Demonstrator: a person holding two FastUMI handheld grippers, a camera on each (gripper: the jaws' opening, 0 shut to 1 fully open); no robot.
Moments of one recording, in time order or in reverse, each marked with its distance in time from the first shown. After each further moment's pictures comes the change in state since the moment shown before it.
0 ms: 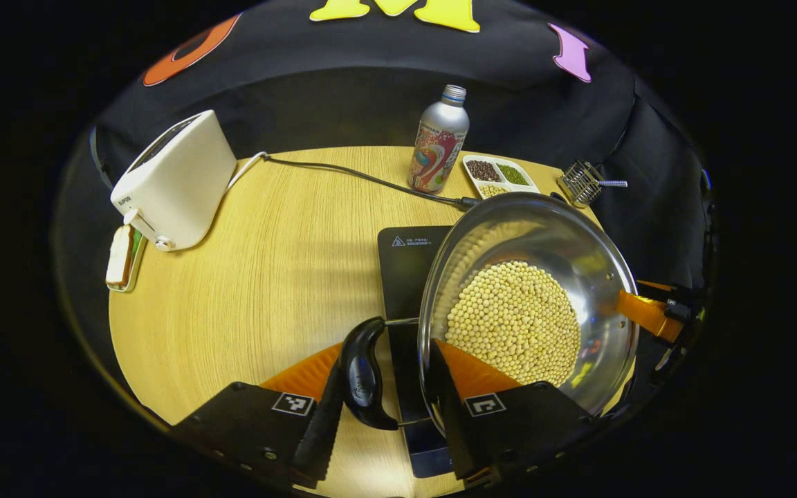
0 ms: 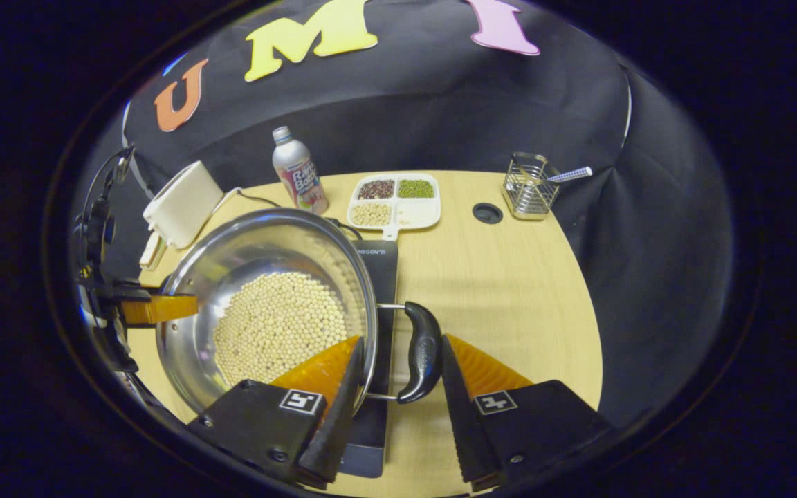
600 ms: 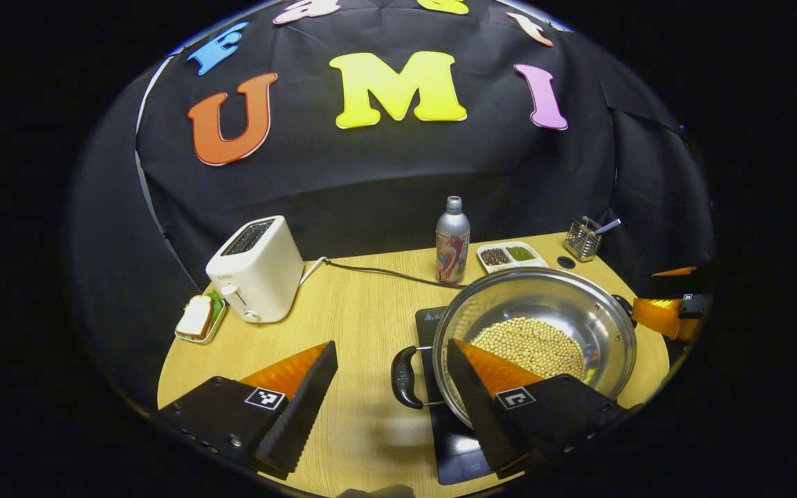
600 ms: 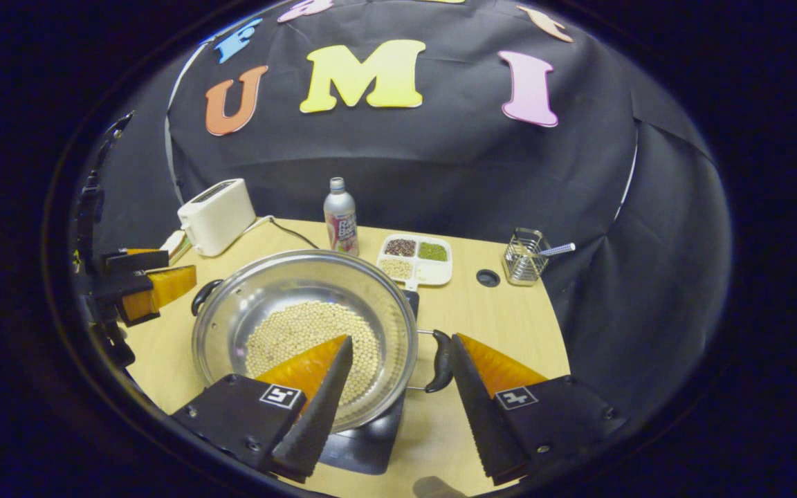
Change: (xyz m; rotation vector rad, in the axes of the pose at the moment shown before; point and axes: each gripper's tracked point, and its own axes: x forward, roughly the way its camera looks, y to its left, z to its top) left arm -0.096 0.008 0.031 0.071 -0.443 0.190; right arm -0.073 0.041 0.022 -0.169 -0.251 -0.013
